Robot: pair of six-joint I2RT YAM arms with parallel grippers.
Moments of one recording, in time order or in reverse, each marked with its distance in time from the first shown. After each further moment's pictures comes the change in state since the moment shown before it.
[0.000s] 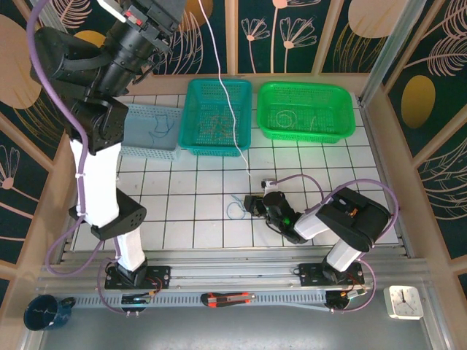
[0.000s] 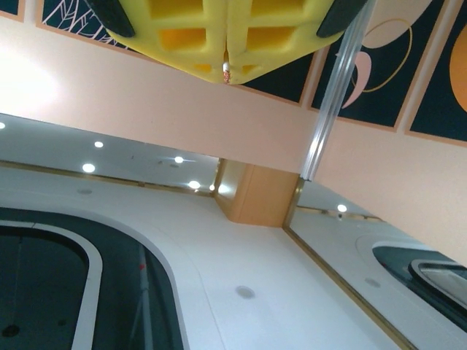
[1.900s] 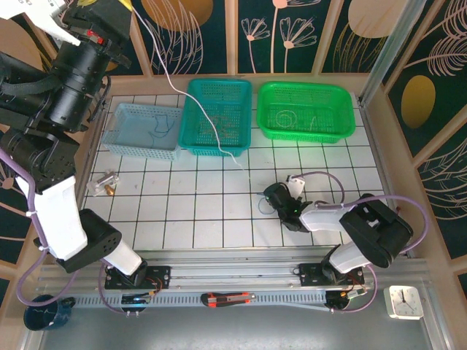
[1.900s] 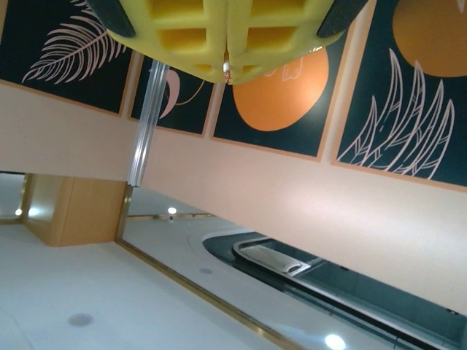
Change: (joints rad) left arm 0.004 -0.270 -0.206 -0.294 -0.415 0.383; right arm -0.098 -0.167 0.140 -0.721 0.396 0.276
